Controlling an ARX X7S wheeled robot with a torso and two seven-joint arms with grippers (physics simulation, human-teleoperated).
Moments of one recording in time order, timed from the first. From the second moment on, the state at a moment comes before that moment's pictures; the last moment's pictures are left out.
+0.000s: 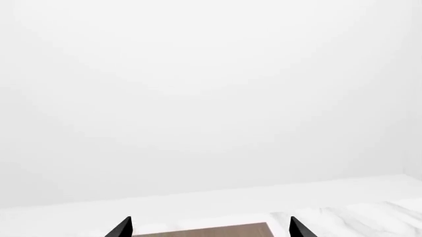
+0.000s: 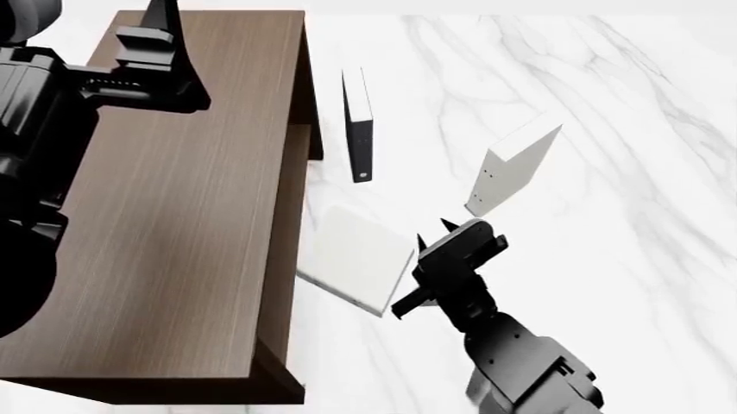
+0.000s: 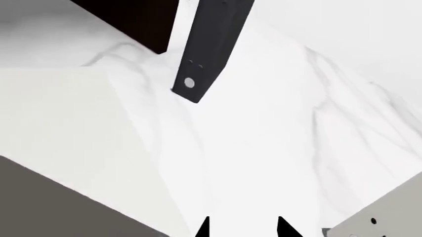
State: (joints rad) left arm -0.94 -0.60 0.03 0.68 -0.99 -0.93 -0.53; right arm 0.74 0.37 -0.93 0.49 0.32 -0.02 0.21
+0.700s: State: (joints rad) left arm -0.95 -0.60 0.03 0.68 -1.00 -0.93 -0.54; right arm 0.77 0.30 -0.96 0.55 0.29 -0.03 0.18
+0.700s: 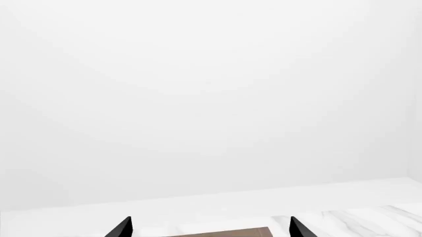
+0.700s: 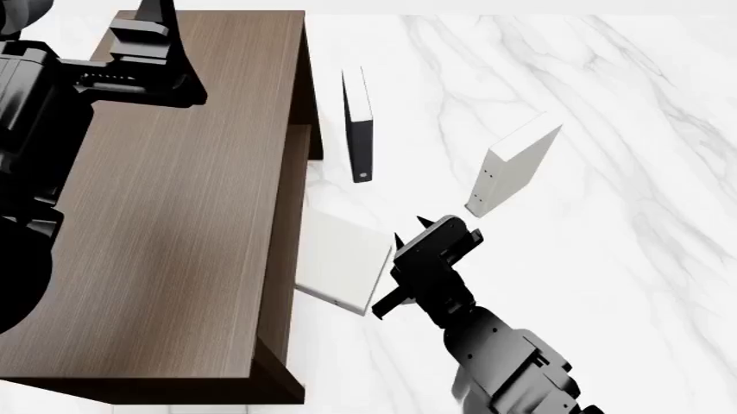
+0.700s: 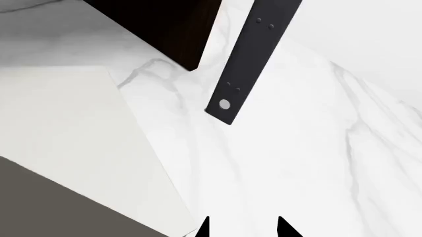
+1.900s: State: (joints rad) left arm -0.91 -0.64 0.02 0.68 -0.99 -0.90 -0.53; right arm 0.82 0.09 -0.98 0.77 0.26 -0.14 0.18
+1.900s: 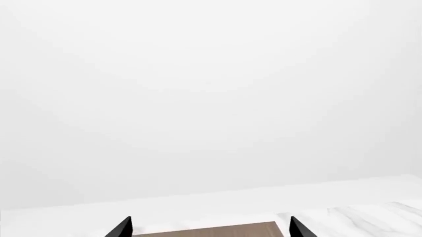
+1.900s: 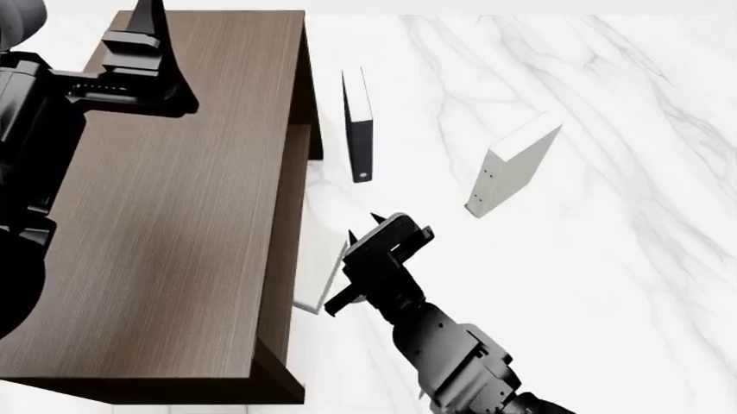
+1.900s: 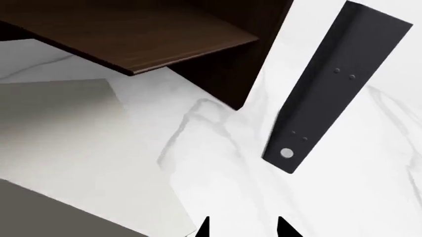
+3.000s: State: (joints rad) left arm -0.90 -0.67 -0.01 0.69 -1.03 -0.89 -0.54; right arm 0.93 0.05 -1.38 0.80 0.62 -0.20 0.29
